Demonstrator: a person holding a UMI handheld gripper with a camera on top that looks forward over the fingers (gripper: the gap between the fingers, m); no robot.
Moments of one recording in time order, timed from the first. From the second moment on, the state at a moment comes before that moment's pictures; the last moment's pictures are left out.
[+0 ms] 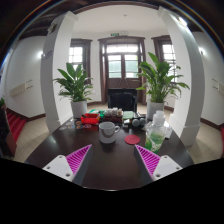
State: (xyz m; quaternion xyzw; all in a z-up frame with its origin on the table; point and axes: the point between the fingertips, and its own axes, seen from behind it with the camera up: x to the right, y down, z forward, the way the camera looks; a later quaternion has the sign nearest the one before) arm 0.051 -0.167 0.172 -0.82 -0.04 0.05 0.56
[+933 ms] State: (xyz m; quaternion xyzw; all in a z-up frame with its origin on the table) arm 0.165 -0.032 0.157 -0.76 0.02 -0.01 0.65
